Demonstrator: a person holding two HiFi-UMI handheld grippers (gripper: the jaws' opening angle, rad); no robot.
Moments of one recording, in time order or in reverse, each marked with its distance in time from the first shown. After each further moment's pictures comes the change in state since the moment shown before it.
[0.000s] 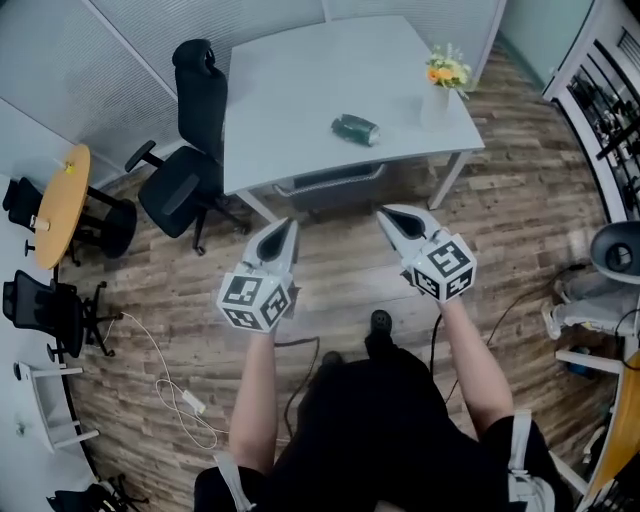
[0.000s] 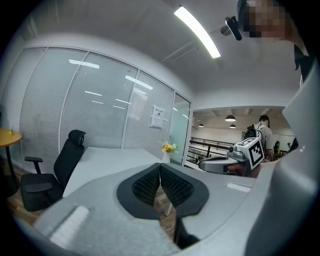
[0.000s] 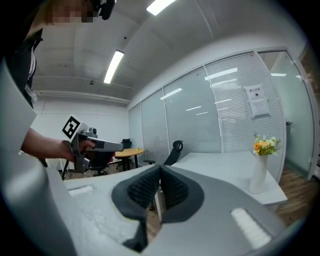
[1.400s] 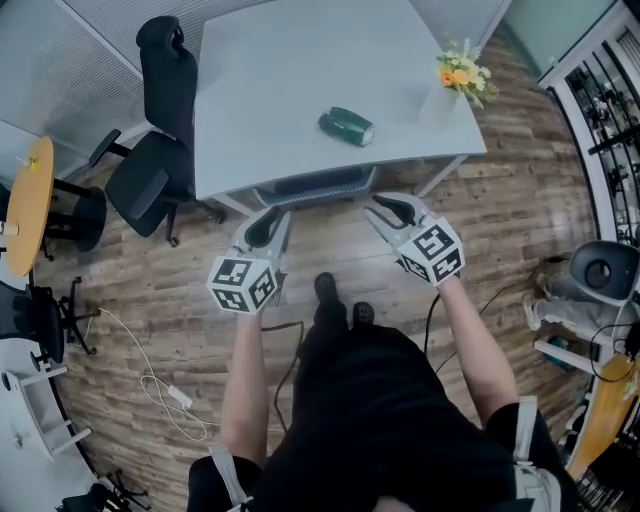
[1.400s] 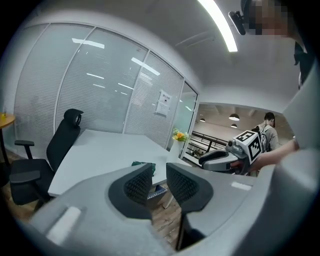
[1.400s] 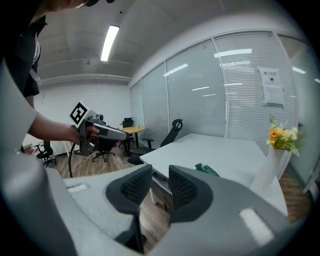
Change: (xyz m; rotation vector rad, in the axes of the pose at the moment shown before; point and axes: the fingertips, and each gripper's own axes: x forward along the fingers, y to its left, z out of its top) left arm 0.118 0.097 -0.053 -0.098 0.138 -0.028; right arm 0.107 -0.092 -0.057 -0.059 0.260 0.055
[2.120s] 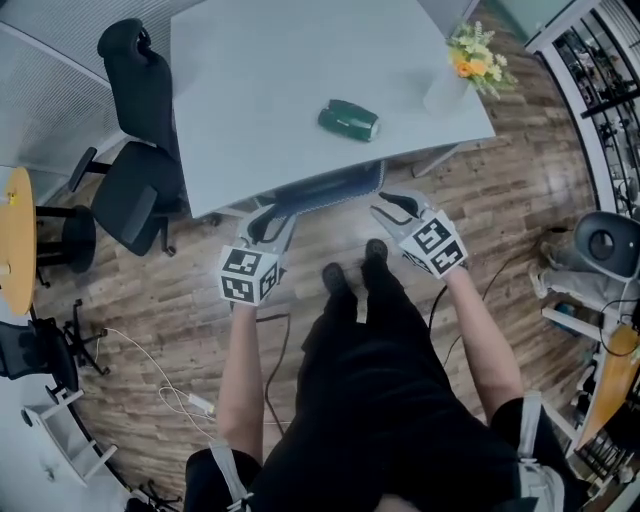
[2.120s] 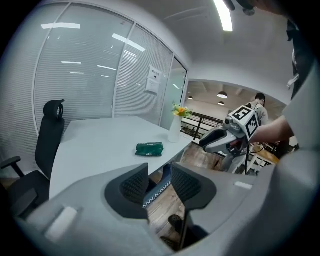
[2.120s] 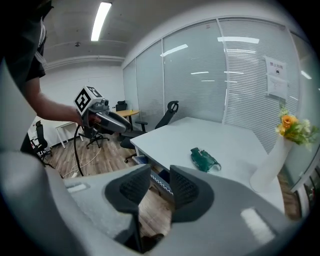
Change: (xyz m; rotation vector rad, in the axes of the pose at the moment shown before) left arm 0.067 0.079 -0.048 0.142 0.259 -0.128; right arm 0.072 -0.034 -0.046 -0.004 0.212 -0.055
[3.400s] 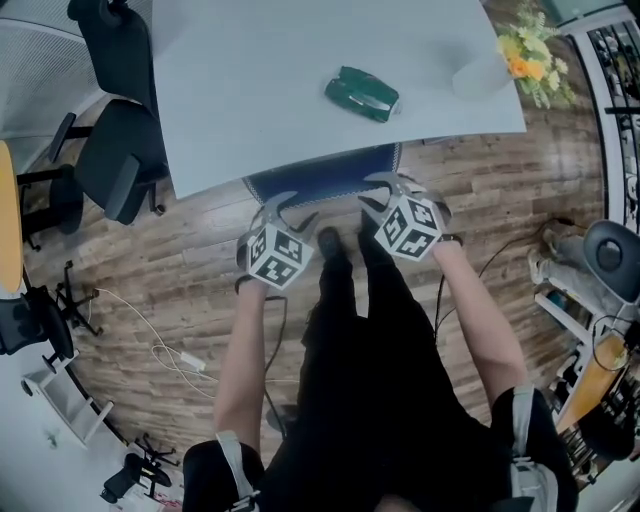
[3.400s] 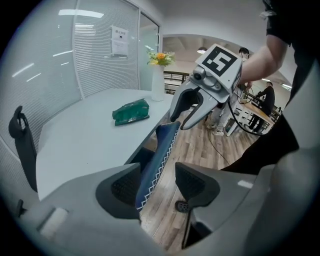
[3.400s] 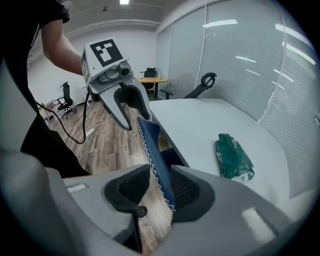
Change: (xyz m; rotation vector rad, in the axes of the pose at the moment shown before) left arm 0.100 -0.009 -0.100 0.325 0.415 -0.123; right arm 0.110 -0.005 -0.069 -0.358 0.312 0.217
